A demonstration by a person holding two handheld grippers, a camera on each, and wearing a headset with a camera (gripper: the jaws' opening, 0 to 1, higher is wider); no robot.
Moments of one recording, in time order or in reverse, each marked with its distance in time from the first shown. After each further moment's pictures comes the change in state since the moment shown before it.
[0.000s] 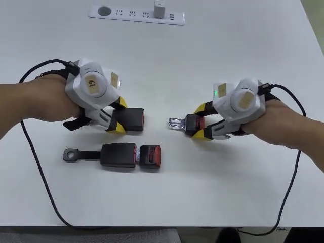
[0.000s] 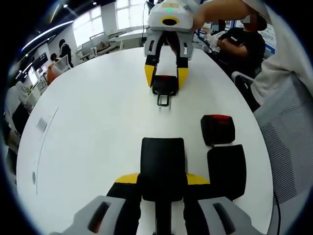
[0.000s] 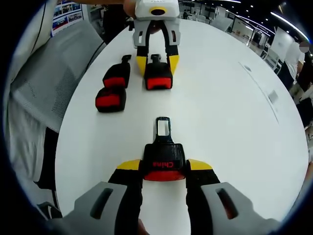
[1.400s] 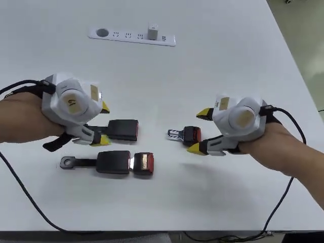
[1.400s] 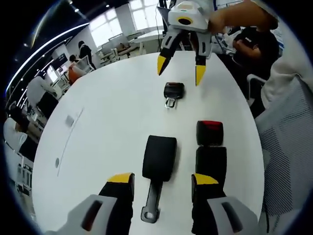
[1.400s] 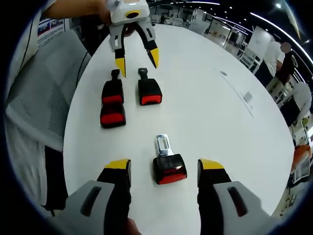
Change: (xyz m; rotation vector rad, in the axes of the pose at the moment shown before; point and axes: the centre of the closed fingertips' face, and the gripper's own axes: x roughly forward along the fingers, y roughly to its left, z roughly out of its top) left arm -0.062 -0.025 -0.001 -0.065 -0.003 0.225; right arm -0.045 0.020 0.027 0.107 -0.053 -0.212
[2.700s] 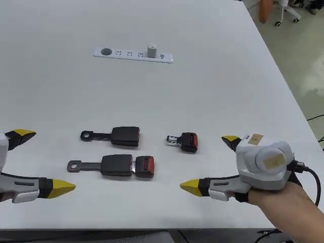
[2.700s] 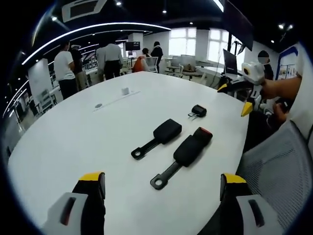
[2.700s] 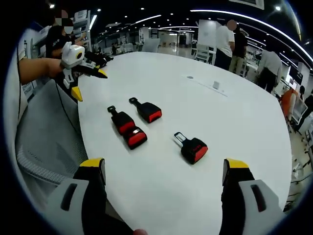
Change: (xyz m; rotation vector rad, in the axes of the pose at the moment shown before) left arm -0.101 -0.051 -0.065 -0.560 -0.239 0.282; right arm -0.054 0.058 0.005 0.412 -0.204 -0.193
